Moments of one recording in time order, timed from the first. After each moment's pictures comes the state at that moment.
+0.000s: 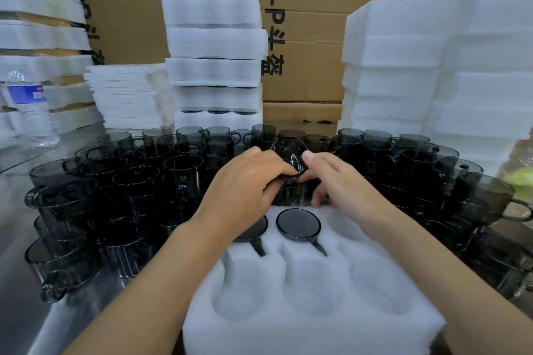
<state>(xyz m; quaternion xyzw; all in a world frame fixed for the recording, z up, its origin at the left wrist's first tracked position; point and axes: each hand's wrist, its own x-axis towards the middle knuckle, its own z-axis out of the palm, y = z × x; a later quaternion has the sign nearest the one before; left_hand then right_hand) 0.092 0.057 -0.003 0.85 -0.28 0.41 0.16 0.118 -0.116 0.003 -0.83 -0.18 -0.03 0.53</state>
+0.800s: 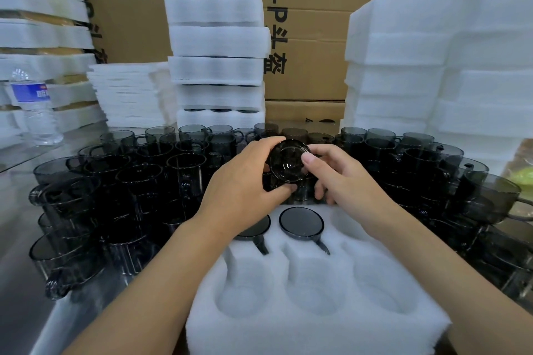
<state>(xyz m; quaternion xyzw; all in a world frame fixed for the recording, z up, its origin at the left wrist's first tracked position) 0.095 0.060 -0.011 0.89 -0.15 0.33 0.27 0.119 -0.118 0.000 -0.78 -0.22 -0.06 0.59</state>
